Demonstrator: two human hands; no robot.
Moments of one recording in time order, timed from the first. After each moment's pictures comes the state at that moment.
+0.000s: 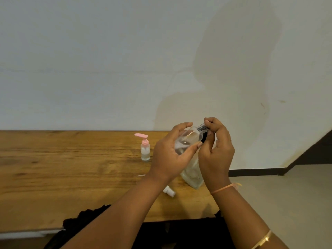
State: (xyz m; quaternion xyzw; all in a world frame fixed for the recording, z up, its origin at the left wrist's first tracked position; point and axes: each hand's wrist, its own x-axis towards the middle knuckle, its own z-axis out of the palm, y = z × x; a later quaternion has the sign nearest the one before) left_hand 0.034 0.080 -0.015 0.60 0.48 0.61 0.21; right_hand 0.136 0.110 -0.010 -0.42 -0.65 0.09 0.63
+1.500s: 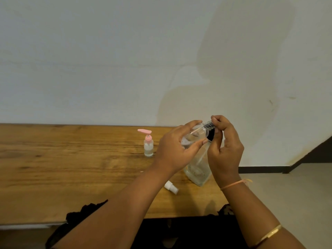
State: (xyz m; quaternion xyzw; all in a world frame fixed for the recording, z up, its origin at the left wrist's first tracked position) left_hand 0.028 0.094 -0.019 0.63 0.53 0.53 0.19; right_hand 0.151 0.125 -0.023 -0.40 -0.68 0.07 0.61
